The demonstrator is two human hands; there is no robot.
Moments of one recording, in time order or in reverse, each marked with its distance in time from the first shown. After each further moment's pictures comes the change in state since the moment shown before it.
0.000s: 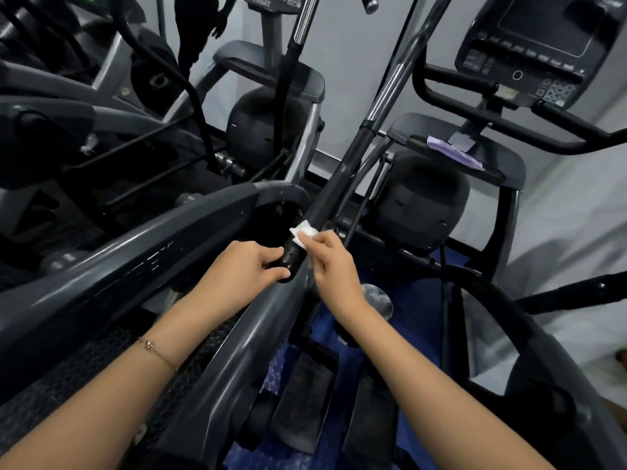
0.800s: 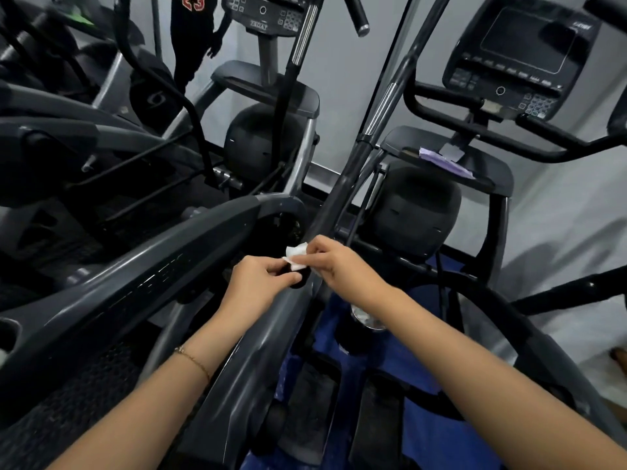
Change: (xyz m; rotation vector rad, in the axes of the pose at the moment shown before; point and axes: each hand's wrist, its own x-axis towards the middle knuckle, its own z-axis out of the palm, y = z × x) left_hand -0.004 -0.010 0.010 -0.372 0.055 -0.115; right_hand 0.017 -0.017 -0.026 -0.226 -0.362 -0.268
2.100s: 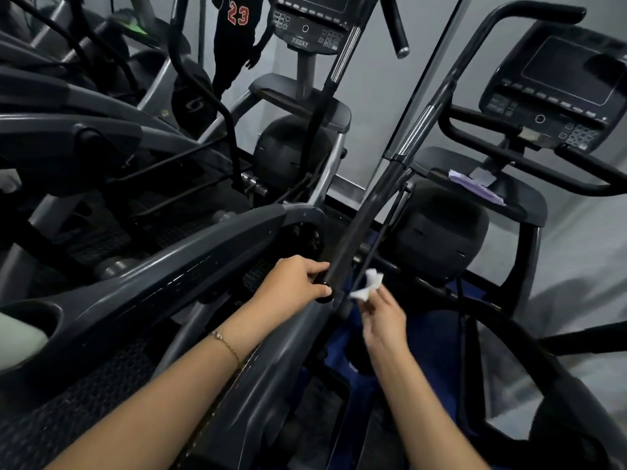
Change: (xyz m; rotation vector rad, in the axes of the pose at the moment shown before) left_hand 0.012 0.013 -0.010 0.171 -0.182 0.025; right_hand -0.017 0.015 0.059 1.464 0.868 0.971
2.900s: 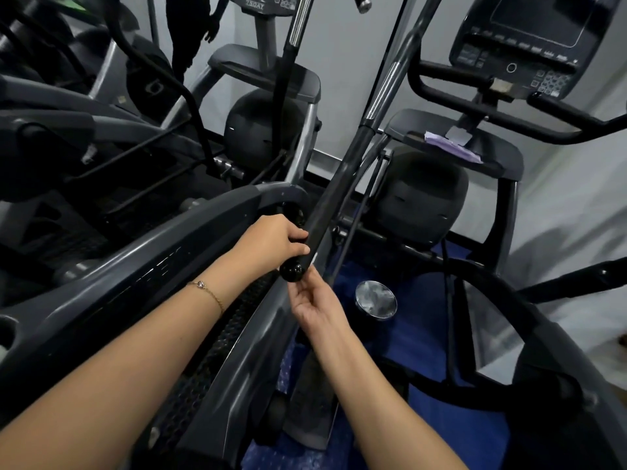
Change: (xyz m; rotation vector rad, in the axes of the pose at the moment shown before) left_hand 0.035 0.021 -0.003 0.315 -0.045 0.095; right_hand -0.040 0.019 0.039 0.640 -0.030 0.534
